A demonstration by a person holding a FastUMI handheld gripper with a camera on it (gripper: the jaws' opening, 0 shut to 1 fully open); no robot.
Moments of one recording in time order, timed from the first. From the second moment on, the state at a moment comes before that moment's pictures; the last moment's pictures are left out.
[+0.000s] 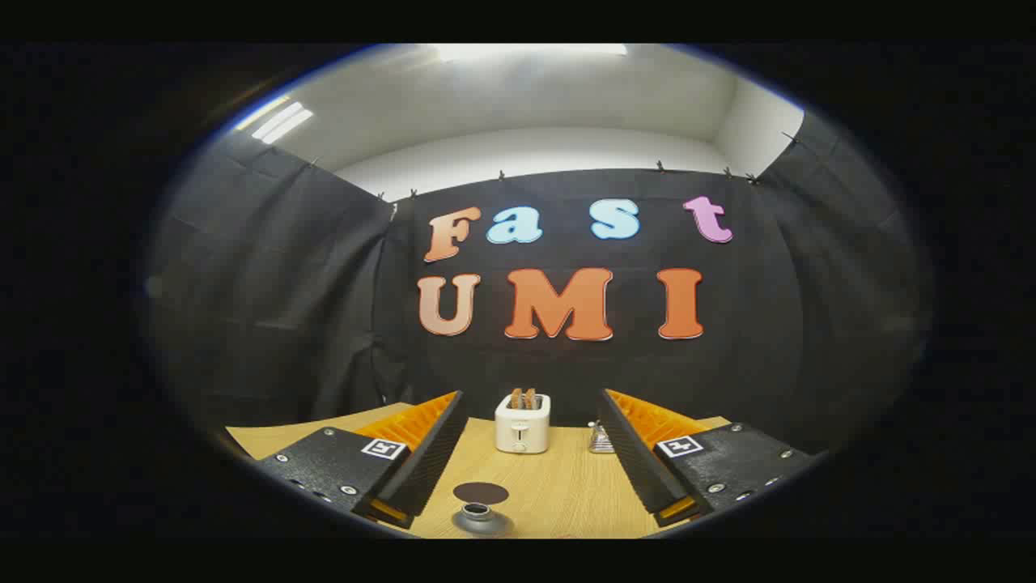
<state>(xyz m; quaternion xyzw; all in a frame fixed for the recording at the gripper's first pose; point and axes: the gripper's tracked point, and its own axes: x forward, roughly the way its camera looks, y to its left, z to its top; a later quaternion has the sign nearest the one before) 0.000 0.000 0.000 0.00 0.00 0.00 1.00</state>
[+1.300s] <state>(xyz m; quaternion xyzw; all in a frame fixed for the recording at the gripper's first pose) 0.001 0.002 0.000 0.03 0.03 0.01 1.00</state>
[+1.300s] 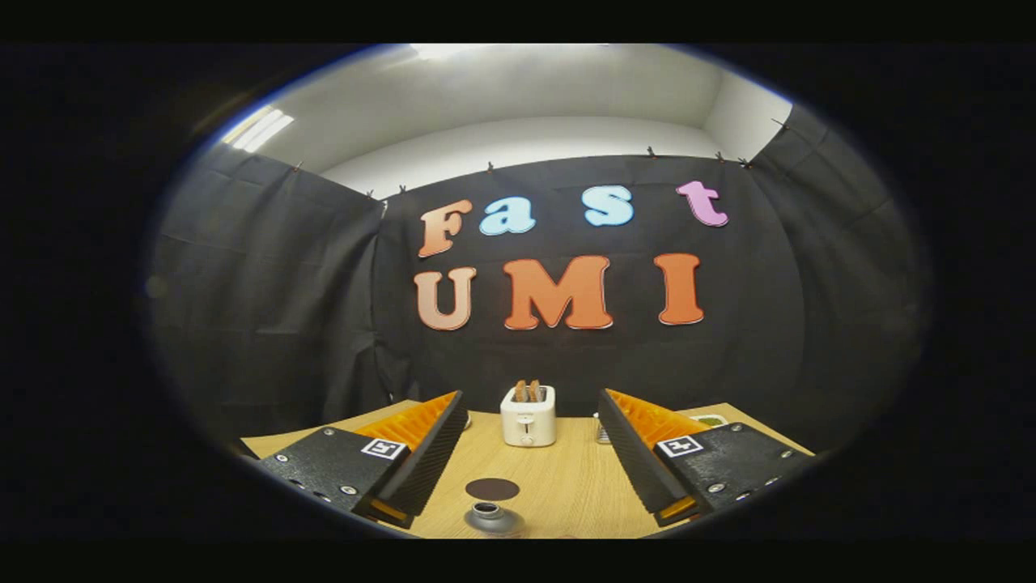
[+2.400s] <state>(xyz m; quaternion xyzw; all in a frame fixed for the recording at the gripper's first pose) -0.027 0.055 -0.095 0.04 0.11 0.09 0.99</state>
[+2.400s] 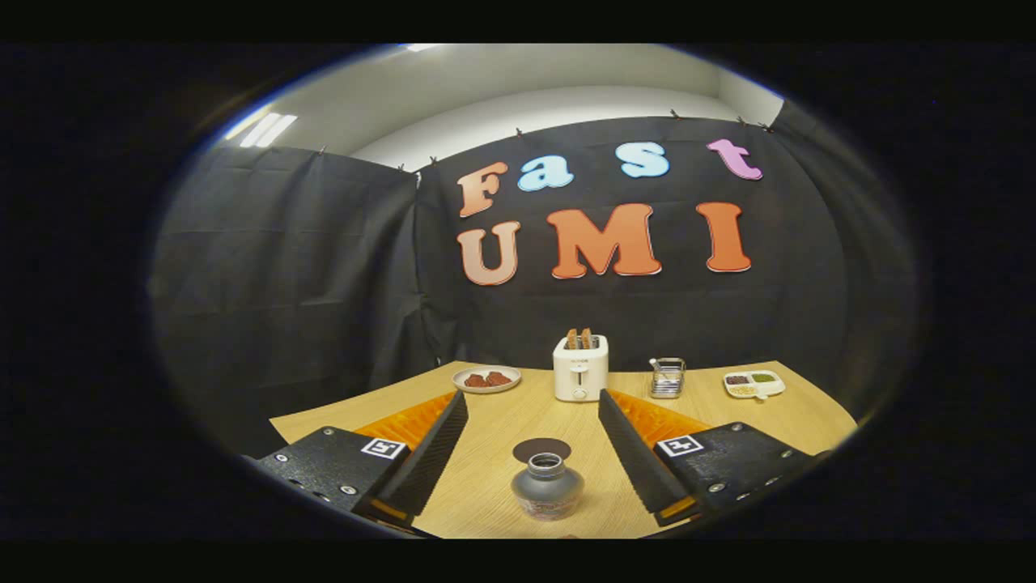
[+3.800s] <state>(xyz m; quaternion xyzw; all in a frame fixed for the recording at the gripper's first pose) -0.044 0.054 -0.269 0.05 0.25 0.07 0.96</state>
